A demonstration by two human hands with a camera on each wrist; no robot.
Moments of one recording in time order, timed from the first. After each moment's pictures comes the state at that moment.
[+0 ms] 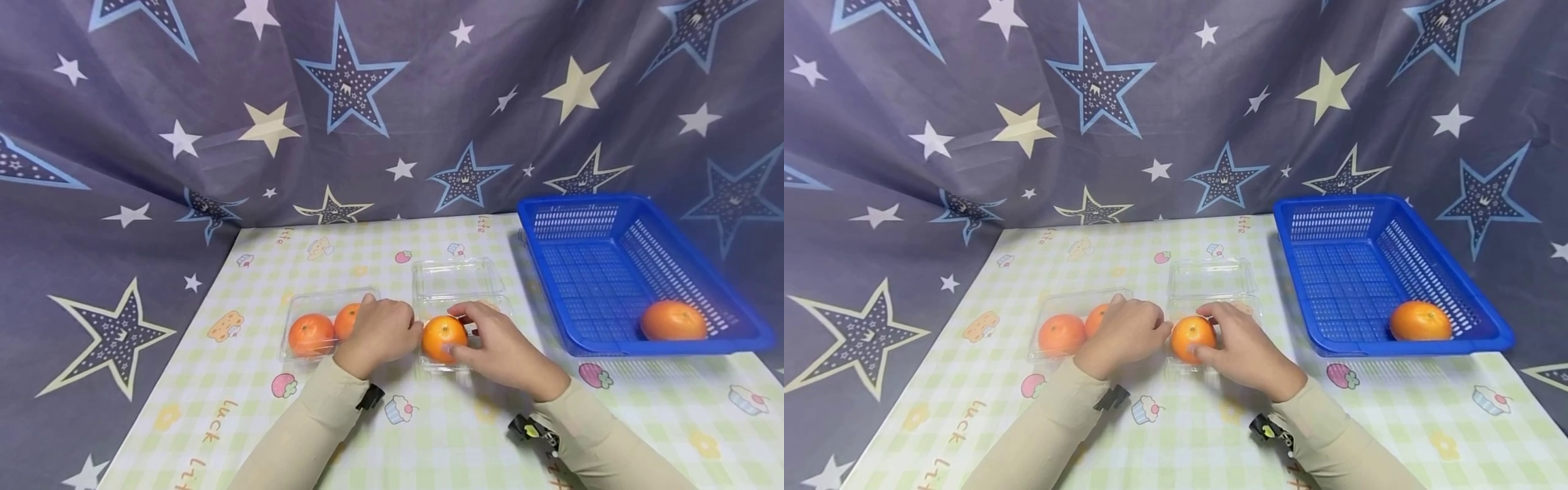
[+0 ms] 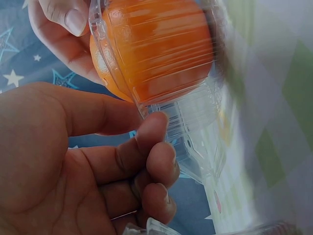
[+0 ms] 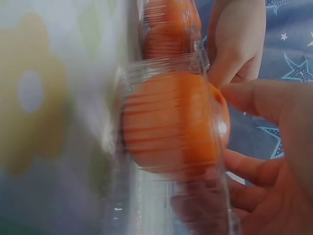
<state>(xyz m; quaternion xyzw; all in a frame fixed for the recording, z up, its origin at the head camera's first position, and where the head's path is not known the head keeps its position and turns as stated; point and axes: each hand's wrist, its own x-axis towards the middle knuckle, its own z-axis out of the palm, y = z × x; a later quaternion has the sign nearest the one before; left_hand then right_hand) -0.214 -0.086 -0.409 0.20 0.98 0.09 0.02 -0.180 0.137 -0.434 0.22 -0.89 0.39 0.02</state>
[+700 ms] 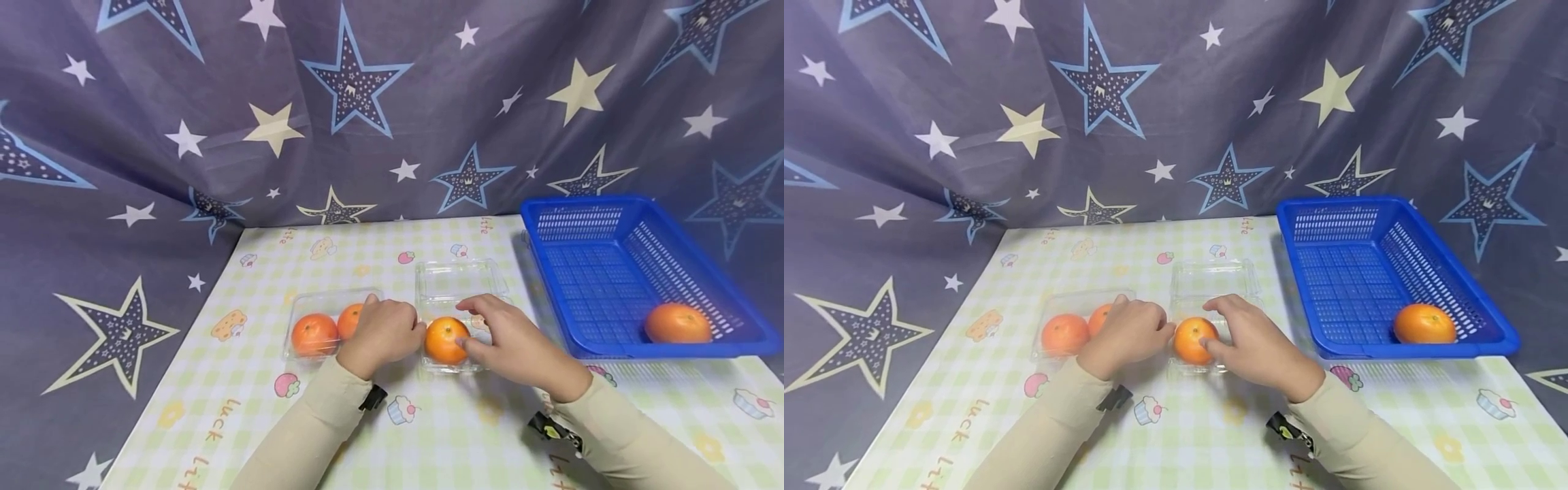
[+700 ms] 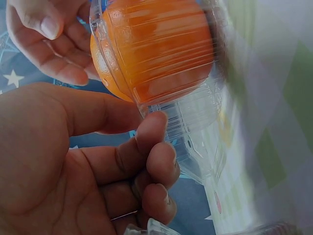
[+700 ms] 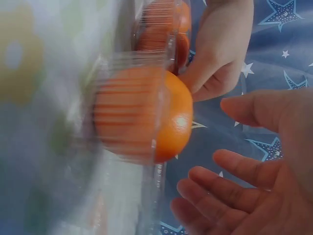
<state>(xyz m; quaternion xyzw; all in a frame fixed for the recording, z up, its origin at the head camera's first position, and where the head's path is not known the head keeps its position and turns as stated) -0.215 -0.087 -0.408 0.21 0.98 0.08 0.03 -0.175 0.144 -0.403 0.25 -0.91 0.33 0.05</state>
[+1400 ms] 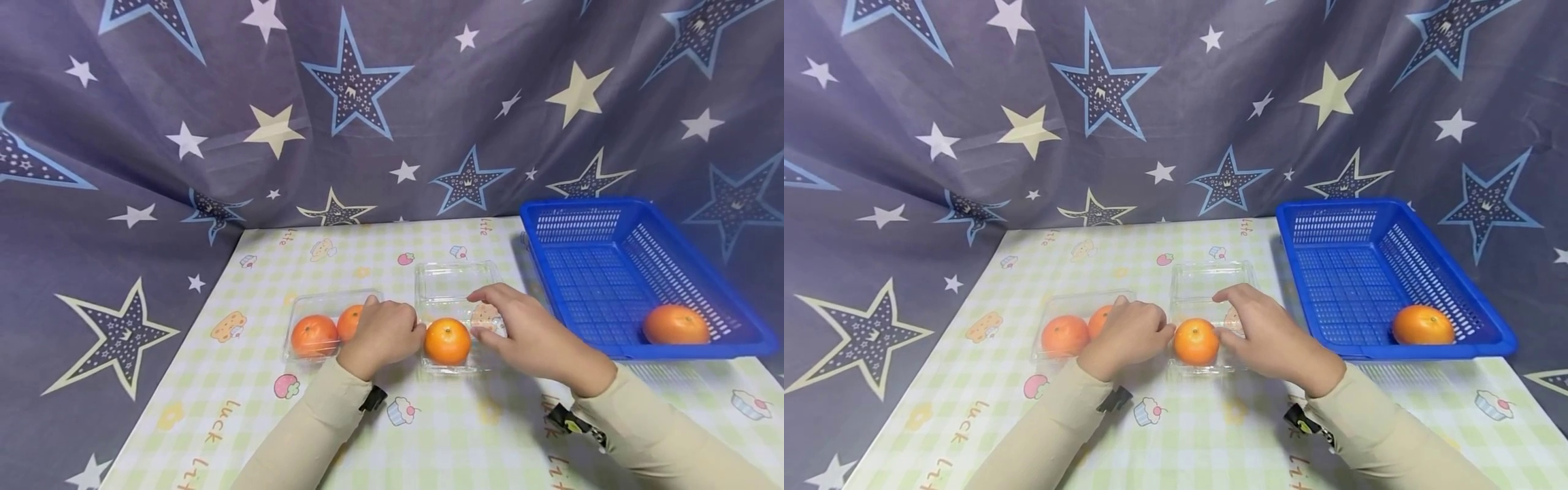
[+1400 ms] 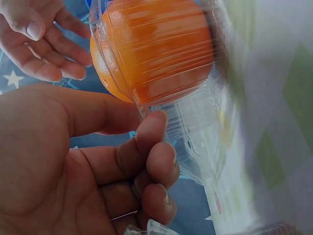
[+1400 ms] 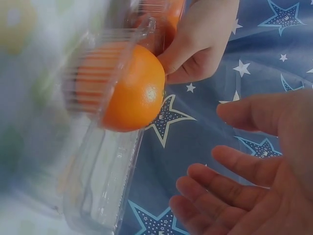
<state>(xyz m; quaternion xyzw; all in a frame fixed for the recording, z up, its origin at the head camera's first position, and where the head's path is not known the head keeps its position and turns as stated) -0.214 -0.086 -0.408 0.20 0.98 0.08 0.03 -0.173 0.161 -0.375 0.26 -0.92 0.28 0.06</state>
